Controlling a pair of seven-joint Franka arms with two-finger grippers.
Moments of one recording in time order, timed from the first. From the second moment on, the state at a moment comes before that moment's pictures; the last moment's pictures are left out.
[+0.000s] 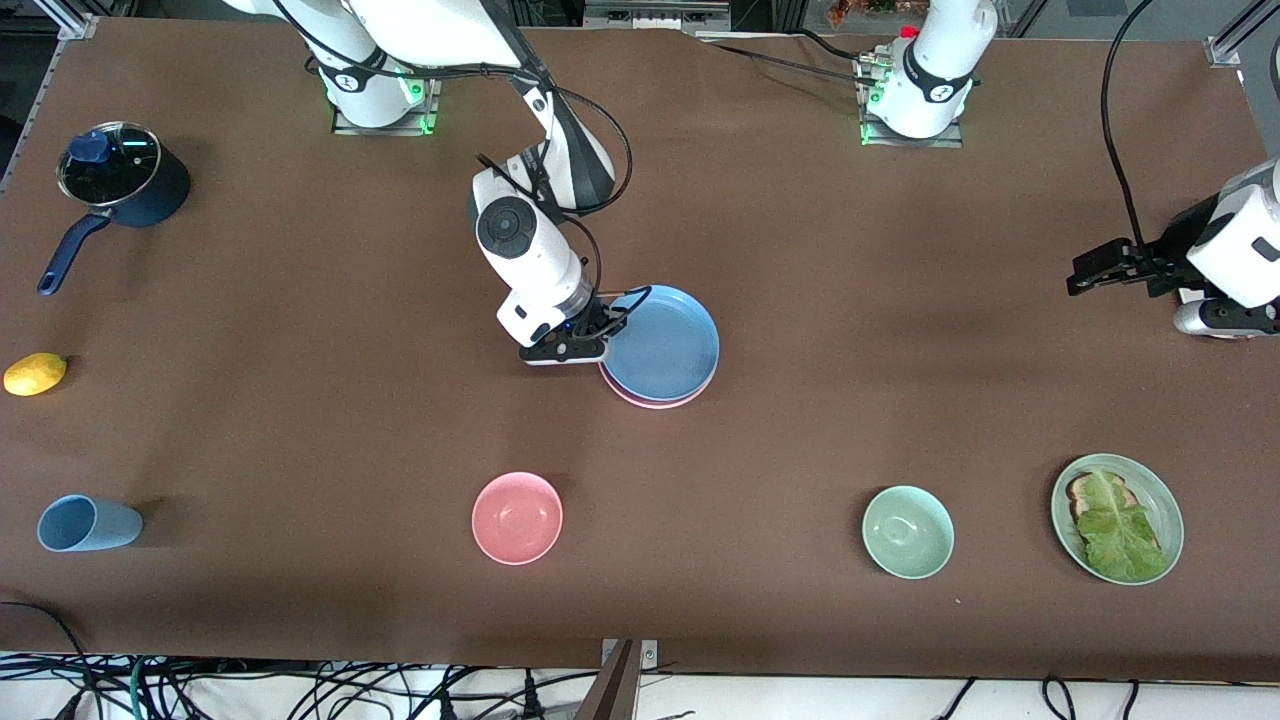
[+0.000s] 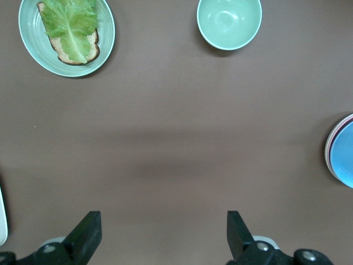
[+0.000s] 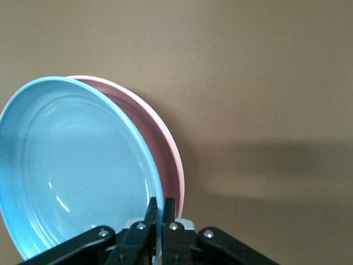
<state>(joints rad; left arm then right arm) 0.03 0.10 0.00 -1.60 -0.05 1.59 0.02 0.90 0.60 -0.23 -1.79 0.47 2.49 0.37</state>
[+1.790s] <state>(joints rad) 0.03 0.10 0.00 -1.60 -0.05 1.59 0.02 0.90 0.44 -0.41 -1.65 0.33 2.09 0.30</state>
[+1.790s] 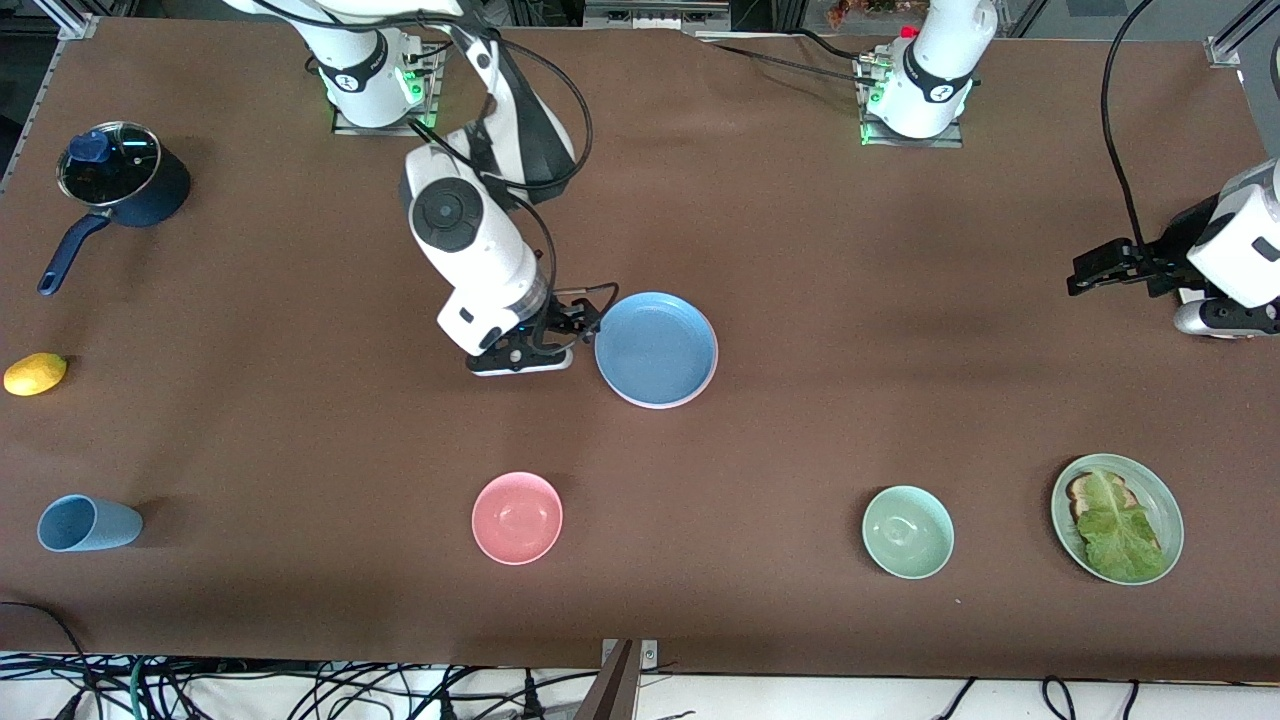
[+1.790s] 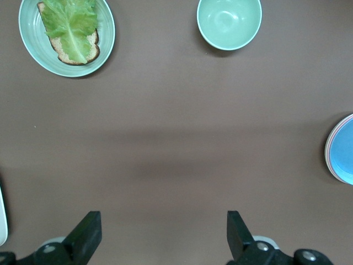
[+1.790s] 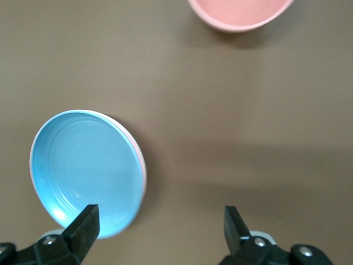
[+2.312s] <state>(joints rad) 0.03 0.10 0.00 -1.60 -0.05 1.59 0.02 0.89 0.27 -0.68 -1.58 0.27 1.71 0.03</state>
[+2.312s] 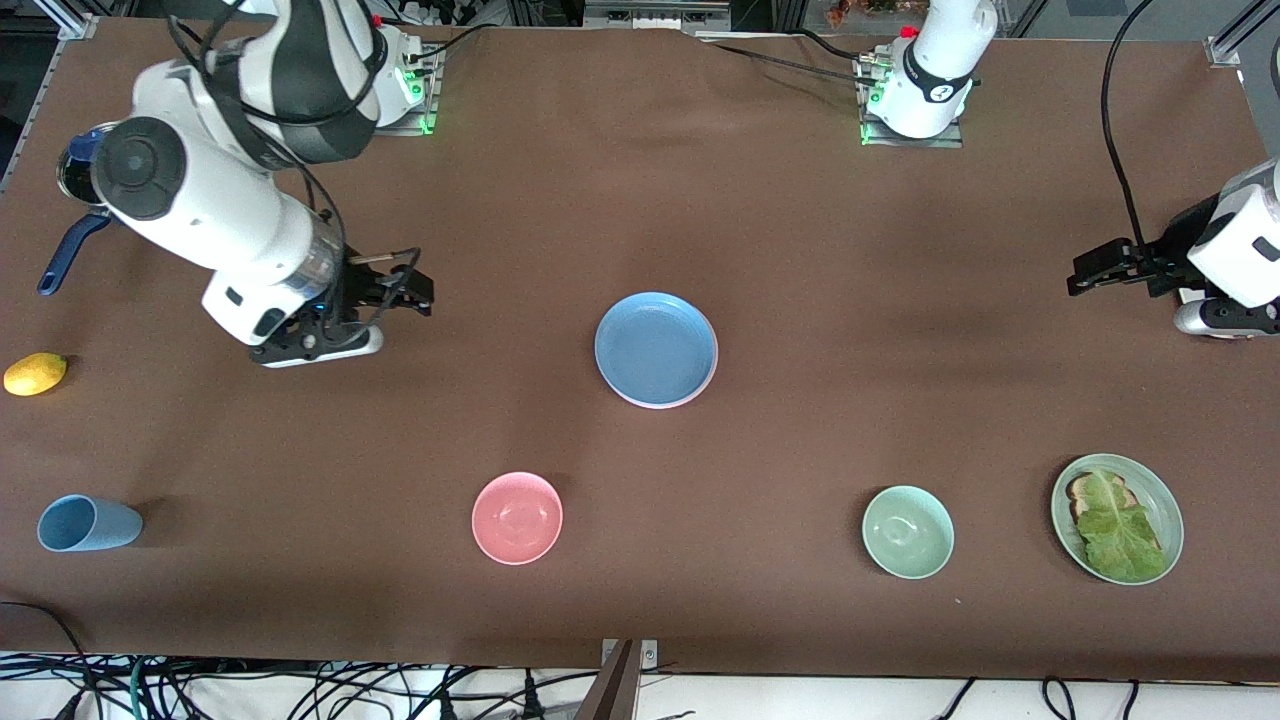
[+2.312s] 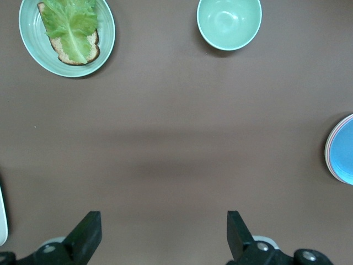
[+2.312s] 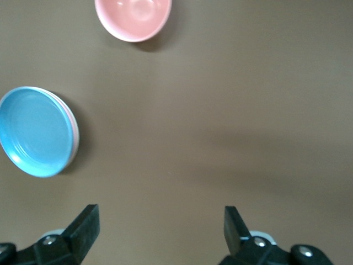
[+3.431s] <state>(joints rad) 0.03 0.10 0.00 -1.60 -0.05 1.59 0.02 0.00 -0.01 0.08 -1.59 0.00 1.58 0.13</state>
